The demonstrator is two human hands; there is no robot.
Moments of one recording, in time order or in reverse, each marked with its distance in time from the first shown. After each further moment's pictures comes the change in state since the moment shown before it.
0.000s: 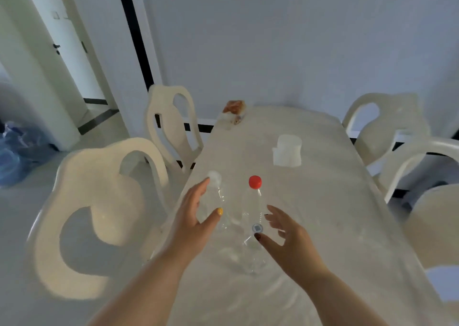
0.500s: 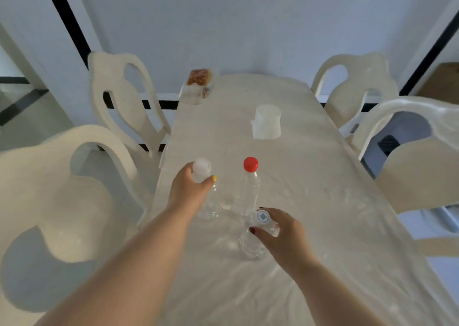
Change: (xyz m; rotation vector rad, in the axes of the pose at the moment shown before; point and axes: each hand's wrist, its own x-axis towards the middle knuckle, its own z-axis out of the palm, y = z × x) left_hand 0.104 -0.049 0.024 0.118 -0.081 -0.228; right_hand 0.011 0.015 0.057 -0.102 0.191 0.251
